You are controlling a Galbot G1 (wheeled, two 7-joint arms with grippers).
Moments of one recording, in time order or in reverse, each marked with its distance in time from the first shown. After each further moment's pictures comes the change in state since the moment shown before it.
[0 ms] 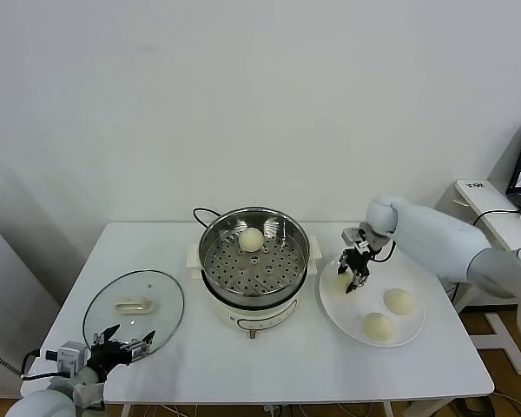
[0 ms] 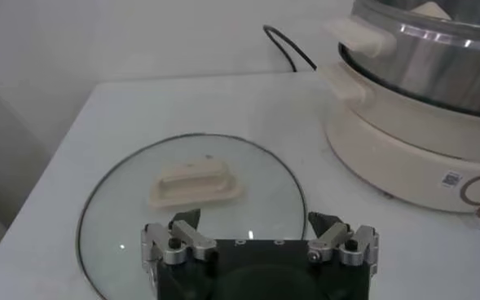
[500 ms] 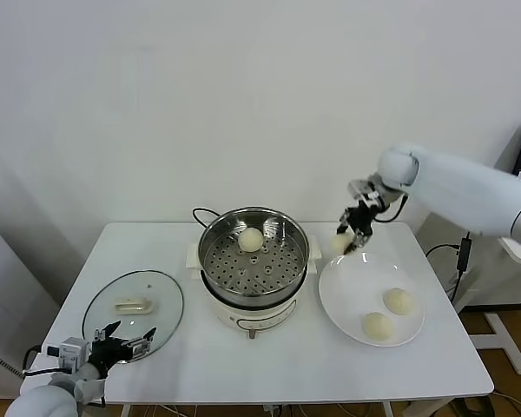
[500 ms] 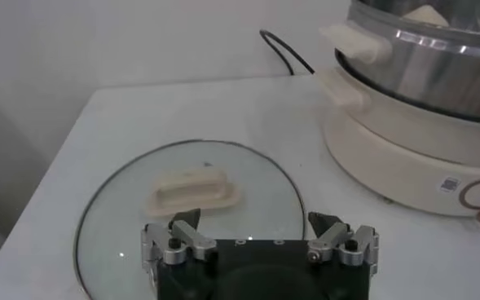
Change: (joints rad) left arm -0.018 0.010 0.011 -0.002 0.000 0.008 -0.003; right arm 0.334 -0.028 -0.170 0.177 0.293 -0.125 0.007
